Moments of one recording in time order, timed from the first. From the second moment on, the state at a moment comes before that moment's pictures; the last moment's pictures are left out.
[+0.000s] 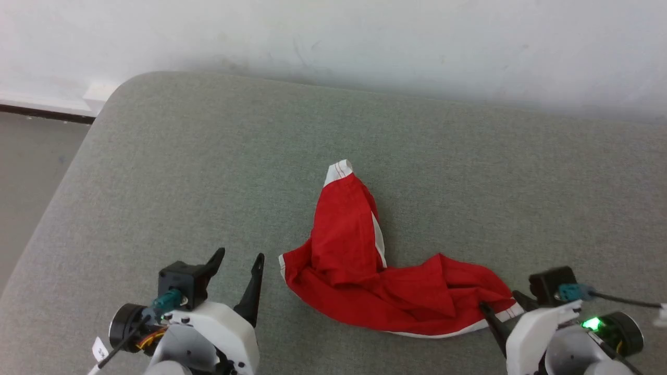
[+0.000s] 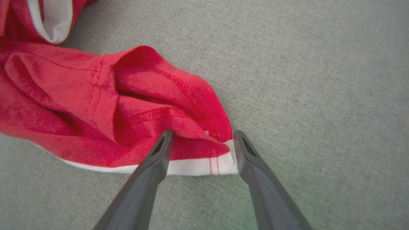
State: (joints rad) left arm -0.12 0.50 -0.57 -0.09 -0.57 0.35 0.06; right arm 0.03 -0.18 0.12 0.09 0.21 0.13 0.37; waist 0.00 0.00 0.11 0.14
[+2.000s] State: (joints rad) left arm -0.57 0.31 -0.72 0.30 -0.37 0.03 0.20; right arm -0.04 -0.06 -0.20 -0.01 0.20 0.13 0.17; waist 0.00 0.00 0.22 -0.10
